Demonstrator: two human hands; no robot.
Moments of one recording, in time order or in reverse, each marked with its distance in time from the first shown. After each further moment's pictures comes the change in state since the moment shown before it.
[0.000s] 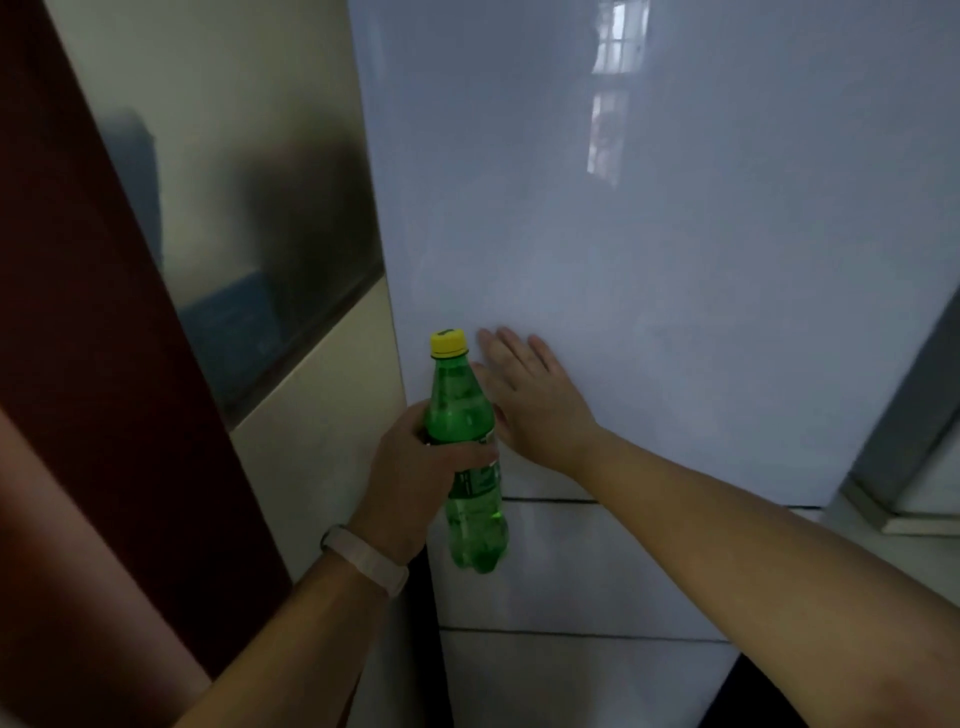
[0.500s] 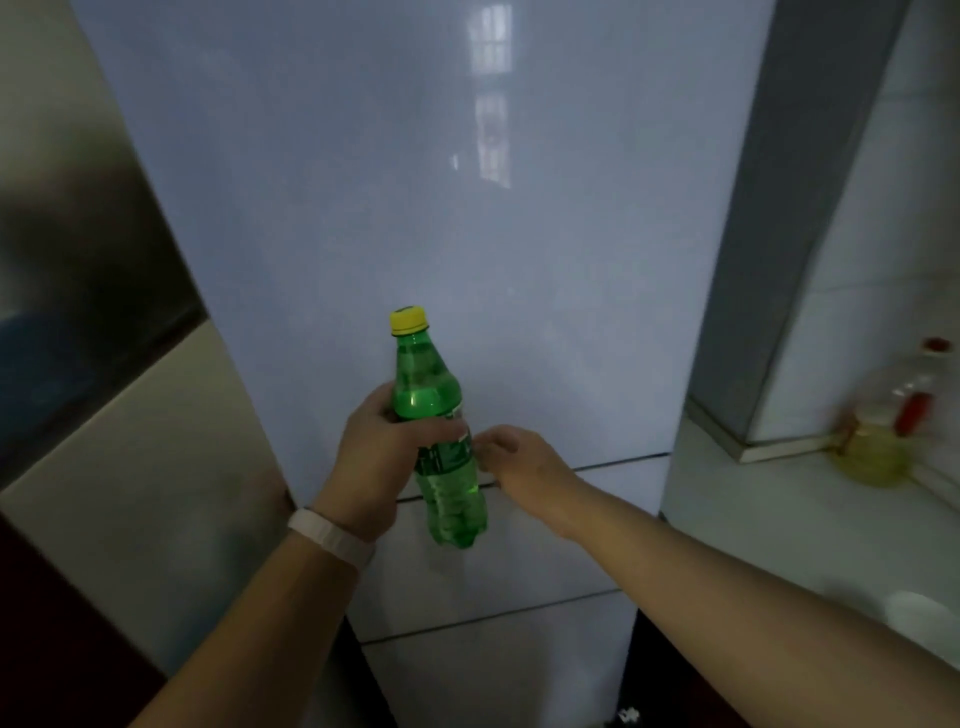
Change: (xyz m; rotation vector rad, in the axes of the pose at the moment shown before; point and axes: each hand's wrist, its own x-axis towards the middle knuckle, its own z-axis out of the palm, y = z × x) left_hand -0.008 0.015 0.109 -0.009 -0.176 -0.008; right_hand -0.128 0.030 -0.090 1.143 -0.371 1.044
